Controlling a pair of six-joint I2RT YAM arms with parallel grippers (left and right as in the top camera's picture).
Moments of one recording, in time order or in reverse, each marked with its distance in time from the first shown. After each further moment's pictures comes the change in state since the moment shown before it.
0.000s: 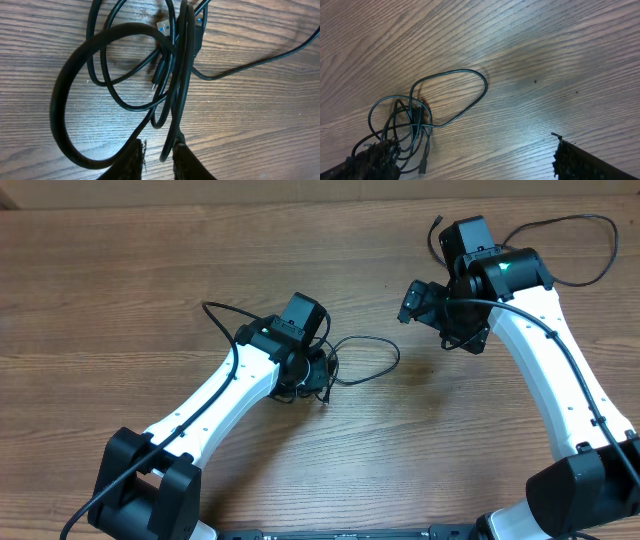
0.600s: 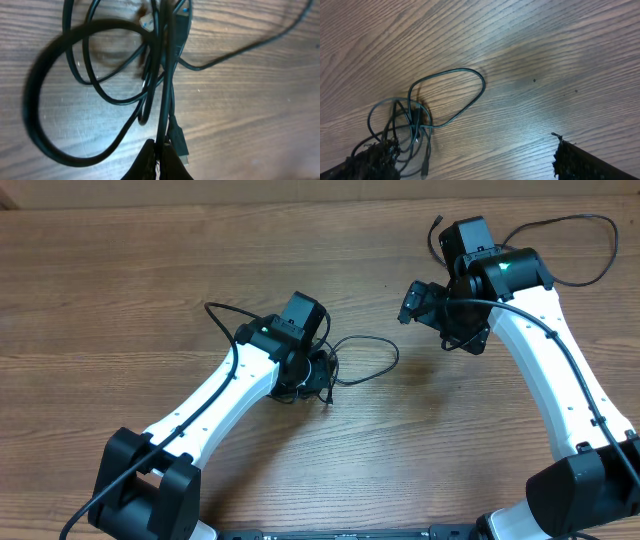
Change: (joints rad) left arm 0.000 0.000 0.024 -0.039 0.061 0.031; right arm 0.000 0.000 -0.001 -0.006 0.000 0.000
